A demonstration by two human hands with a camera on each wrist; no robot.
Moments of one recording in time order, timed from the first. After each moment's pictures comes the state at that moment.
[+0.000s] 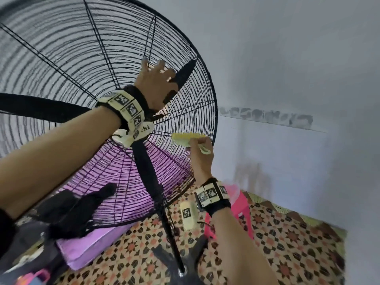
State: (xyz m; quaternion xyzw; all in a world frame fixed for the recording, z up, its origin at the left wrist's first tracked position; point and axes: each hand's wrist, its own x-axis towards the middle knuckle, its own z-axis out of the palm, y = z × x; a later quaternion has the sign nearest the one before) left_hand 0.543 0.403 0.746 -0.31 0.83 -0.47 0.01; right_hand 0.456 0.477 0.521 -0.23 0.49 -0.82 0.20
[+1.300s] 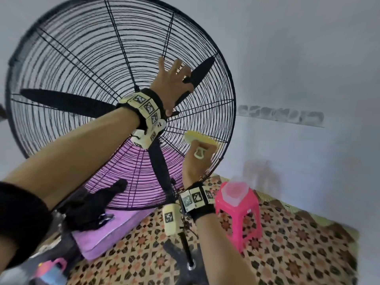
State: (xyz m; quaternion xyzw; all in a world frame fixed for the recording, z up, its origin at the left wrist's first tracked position) left_hand 0.560 0.422 0.736 -0.28 0.82 -0.50 0.00; right_hand 0.543 0.485 0.524 -0.12 0.50 -0.86 0.05
